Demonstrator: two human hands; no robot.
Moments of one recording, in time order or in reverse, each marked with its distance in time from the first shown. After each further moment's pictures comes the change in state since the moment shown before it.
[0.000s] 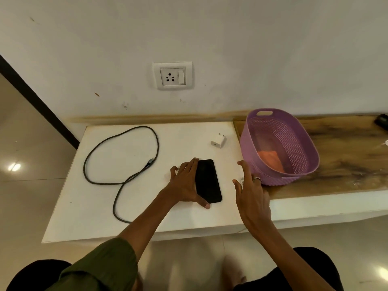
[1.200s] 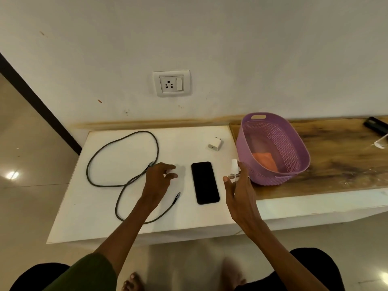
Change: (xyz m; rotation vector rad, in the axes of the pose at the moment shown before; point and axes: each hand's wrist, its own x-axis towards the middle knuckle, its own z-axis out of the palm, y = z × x) left_hand -0.044 -0.035 -0.025 -0.628 0.644 -0.111; right_hand -0.006 -0.017 -0.004 0.500 -0.054 0.026
